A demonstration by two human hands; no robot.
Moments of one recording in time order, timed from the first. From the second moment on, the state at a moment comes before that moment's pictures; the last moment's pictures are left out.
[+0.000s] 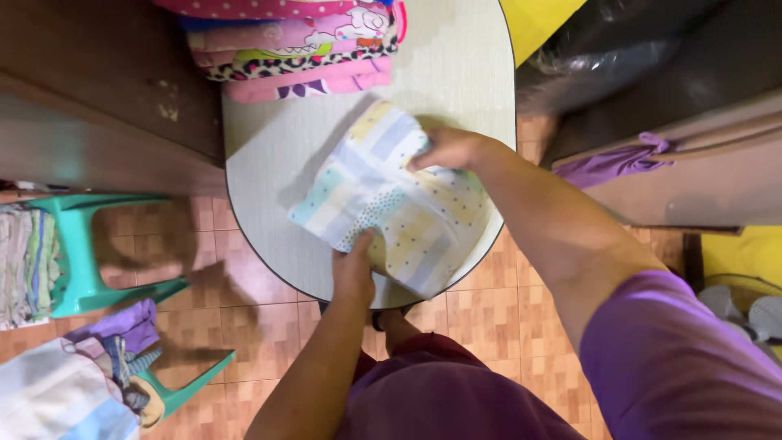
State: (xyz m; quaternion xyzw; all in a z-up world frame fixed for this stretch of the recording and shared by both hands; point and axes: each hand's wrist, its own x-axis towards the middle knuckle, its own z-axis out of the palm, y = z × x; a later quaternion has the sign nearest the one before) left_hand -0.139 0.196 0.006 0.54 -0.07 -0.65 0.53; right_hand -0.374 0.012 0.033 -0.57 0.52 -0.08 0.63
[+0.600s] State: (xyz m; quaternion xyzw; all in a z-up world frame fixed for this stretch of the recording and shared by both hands) left_hand -0.045 0.081 0.170 0.11 -0.78 -0.51 0.33; right_hand -0.452 0.178 0.155 -0.78 0.45 -0.31 0.30
